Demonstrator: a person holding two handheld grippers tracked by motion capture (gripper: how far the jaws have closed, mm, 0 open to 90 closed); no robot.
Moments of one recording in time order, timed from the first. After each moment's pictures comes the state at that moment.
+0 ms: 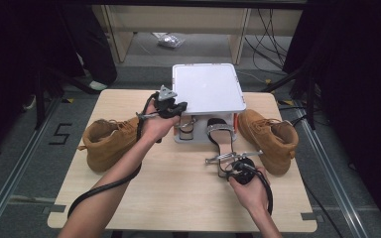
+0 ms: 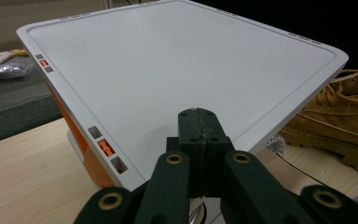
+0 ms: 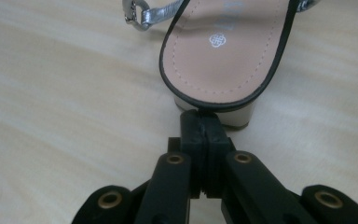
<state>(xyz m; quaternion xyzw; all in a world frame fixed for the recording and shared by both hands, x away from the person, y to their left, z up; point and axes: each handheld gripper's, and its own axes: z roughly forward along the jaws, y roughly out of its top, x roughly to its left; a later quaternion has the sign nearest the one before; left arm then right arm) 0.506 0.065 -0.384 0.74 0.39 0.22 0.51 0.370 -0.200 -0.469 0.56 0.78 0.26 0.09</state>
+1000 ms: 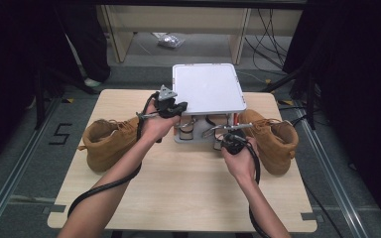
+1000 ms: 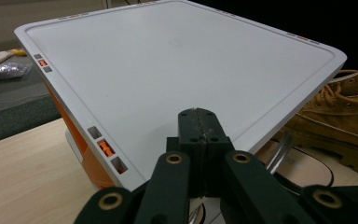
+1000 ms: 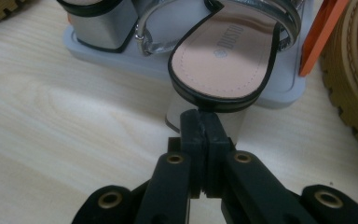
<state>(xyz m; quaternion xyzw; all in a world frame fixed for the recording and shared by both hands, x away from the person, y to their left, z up) 0.507 0.064 -0.384 0.74 0.39 0.21 0.51 0.443 -0.178 -0.442 0.55 0.77 0.28 0.17</state>
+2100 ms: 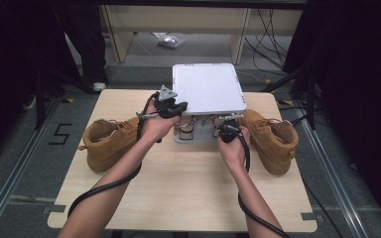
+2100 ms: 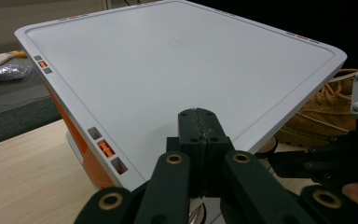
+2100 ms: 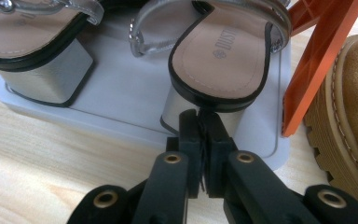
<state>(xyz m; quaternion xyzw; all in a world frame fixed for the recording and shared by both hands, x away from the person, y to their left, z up) 0.507 0.064 -0.384 0.74 0.38 0.22 0.51 0.493 -0.169 -0.460 0.54 0.76 0.28 0.23</state>
